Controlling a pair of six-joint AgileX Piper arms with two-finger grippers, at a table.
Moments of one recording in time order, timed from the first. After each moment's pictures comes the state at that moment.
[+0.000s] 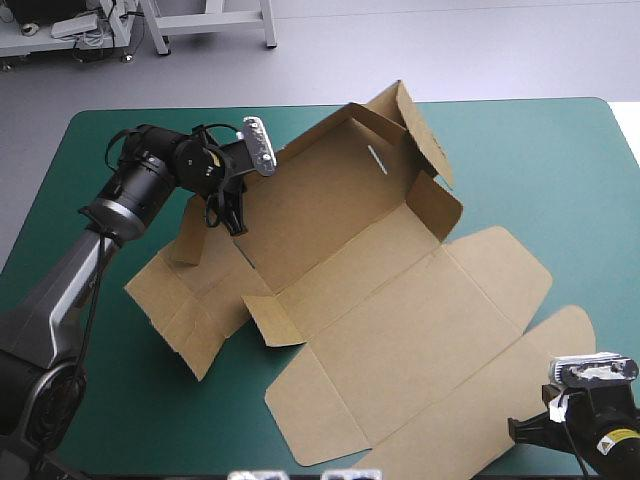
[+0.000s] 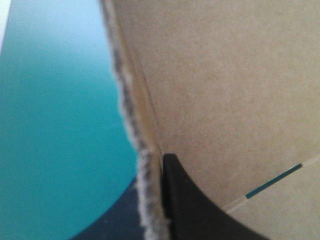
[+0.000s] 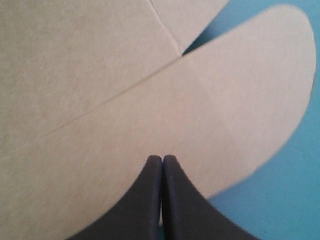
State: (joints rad) left arm -0.39 1.67 -1.64 0.02 1.00 0.90; right arm -0.07 0.30 -0.48 0.15 1.06 -0.18
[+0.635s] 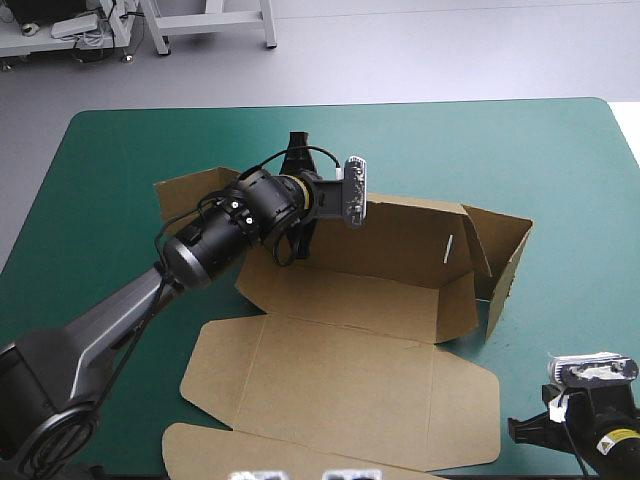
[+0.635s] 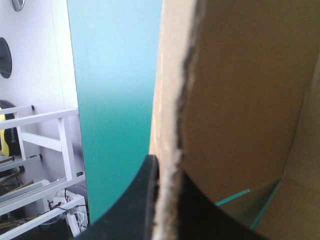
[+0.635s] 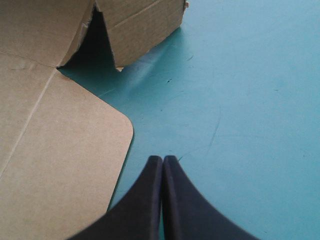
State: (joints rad) left arm -0.80 1.67 -1.64 0.40 0.91 0.76; right arm -0.07 0.30 -0.48 0.15 1.06 -0.18
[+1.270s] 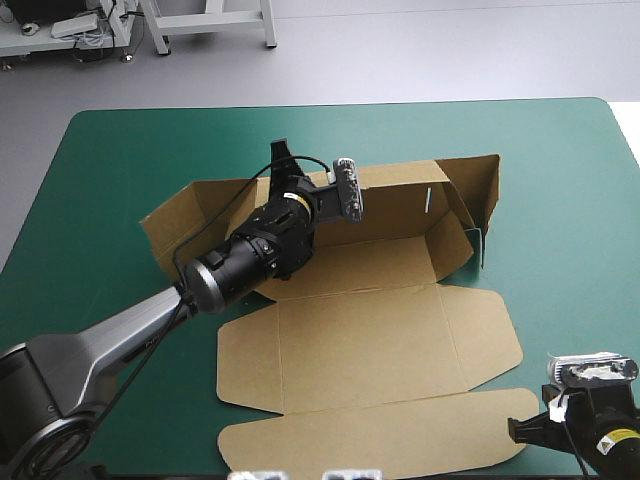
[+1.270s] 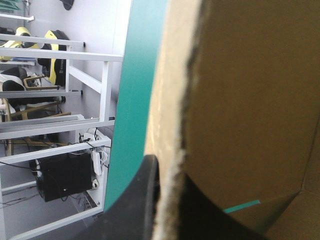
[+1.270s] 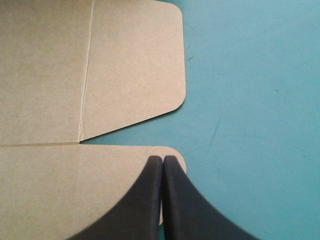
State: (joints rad) left arm -0.87 1.66 -1.45 0.88 0.82 0.16; right arm -0.07 0.30 -0.48 0.15 1.06 -0.18
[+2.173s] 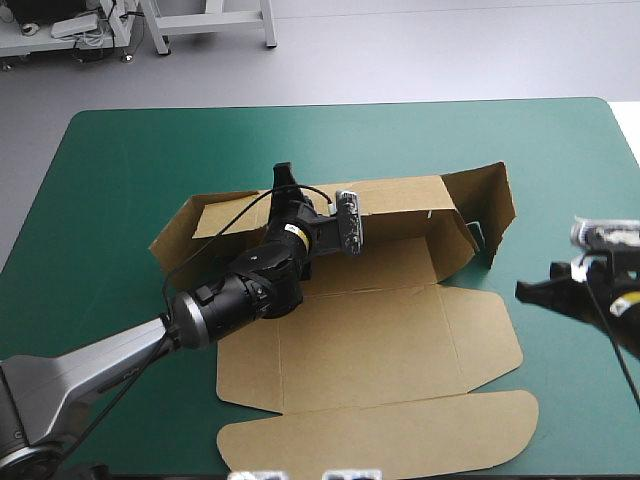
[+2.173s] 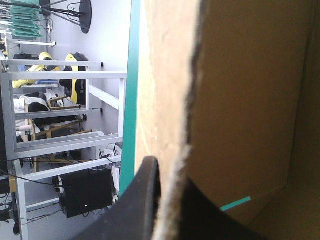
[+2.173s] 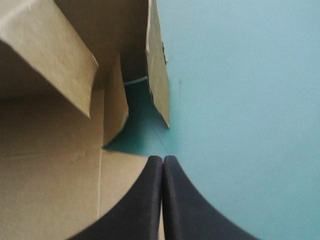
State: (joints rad) left arm -0.94 1.57 -1.26 1.03 0.76 0.02; right arm -0.07 0.78 -0.88 0.18 0.82 -0.09
